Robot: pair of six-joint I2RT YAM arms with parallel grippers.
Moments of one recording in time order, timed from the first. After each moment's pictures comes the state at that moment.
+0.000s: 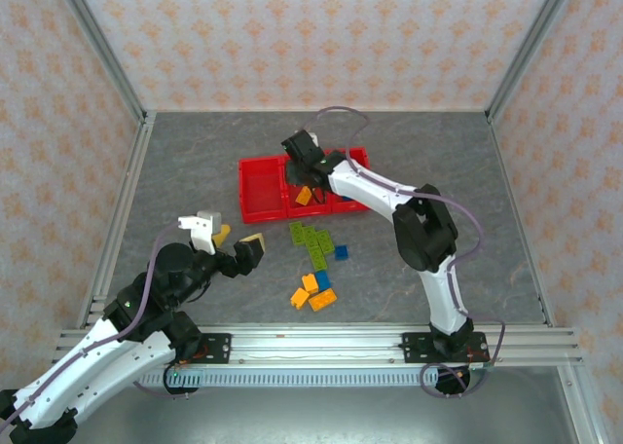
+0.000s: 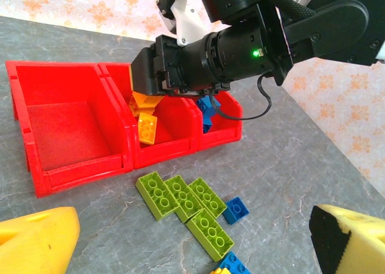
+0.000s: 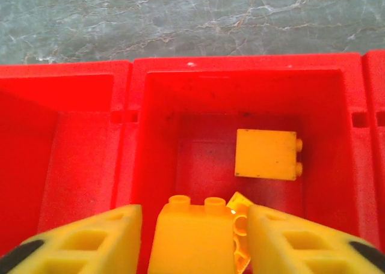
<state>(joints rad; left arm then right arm) -0.72 0.39 0.55 -0.46 -0.19 -0.49 0.73 2.11 1.77 -0.54 0.20 0.52</state>
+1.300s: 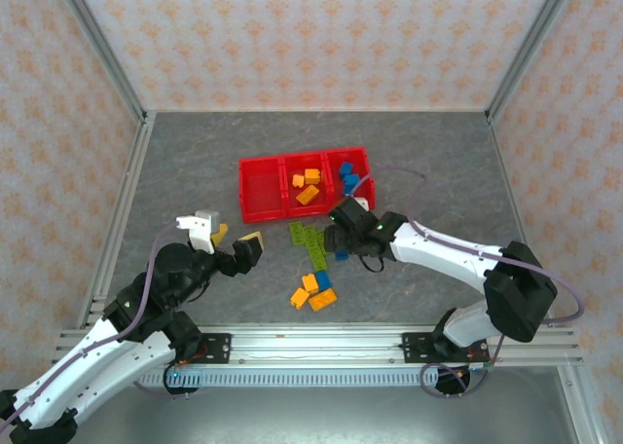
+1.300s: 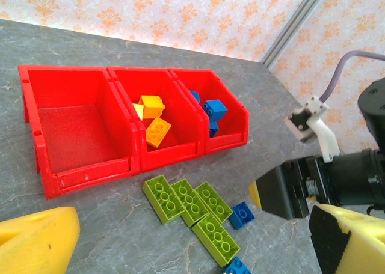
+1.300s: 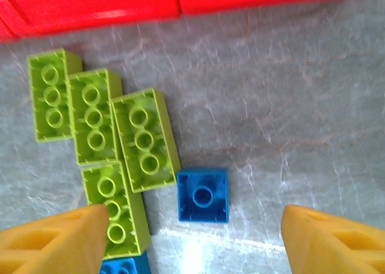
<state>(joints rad) -0.72 0.39 0.55 -0.46 -0.21 -0.49 0.84 1.43 0.92 -0.59 0.16 0.75</state>
